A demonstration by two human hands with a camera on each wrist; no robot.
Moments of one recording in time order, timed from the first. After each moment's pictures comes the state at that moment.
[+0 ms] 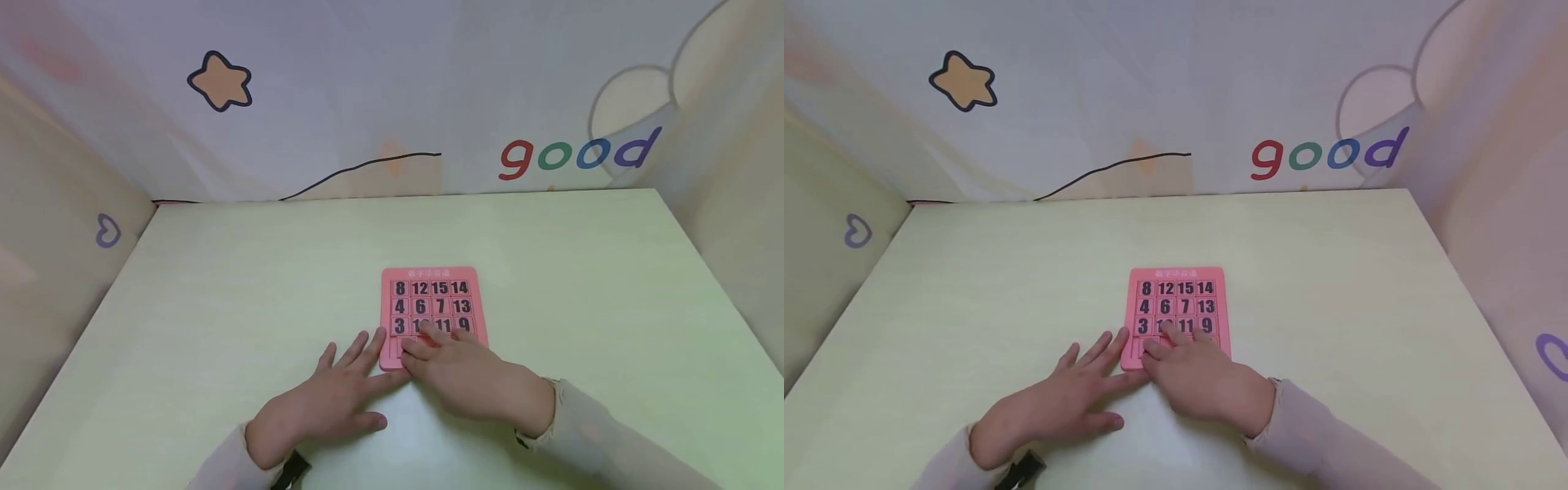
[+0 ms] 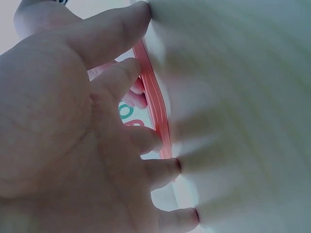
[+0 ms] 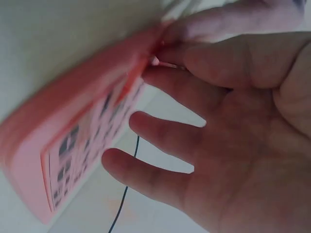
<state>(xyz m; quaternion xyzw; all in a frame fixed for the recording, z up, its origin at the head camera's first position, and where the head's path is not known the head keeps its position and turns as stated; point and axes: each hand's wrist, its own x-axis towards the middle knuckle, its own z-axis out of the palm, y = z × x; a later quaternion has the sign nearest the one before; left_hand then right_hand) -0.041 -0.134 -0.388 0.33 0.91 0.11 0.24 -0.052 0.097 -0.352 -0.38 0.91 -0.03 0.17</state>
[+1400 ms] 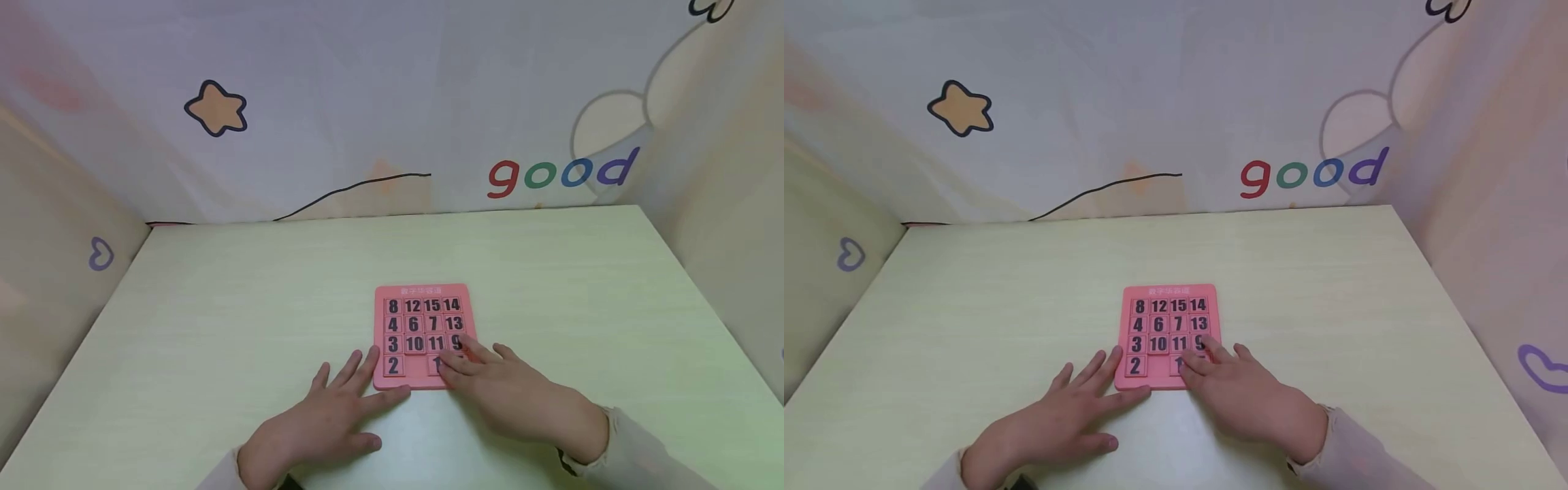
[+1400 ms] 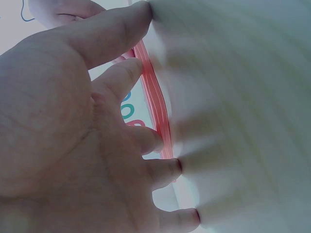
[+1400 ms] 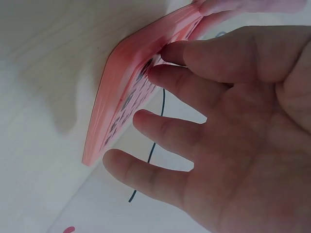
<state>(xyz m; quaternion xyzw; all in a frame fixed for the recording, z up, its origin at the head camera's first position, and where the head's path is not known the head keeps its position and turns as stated) -0.044 -0.131 -0.391 0.32 0.91 0.14 0.23 -0.047 0.156 -0.361 -0.34 0.93 -0.06 0.15</state>
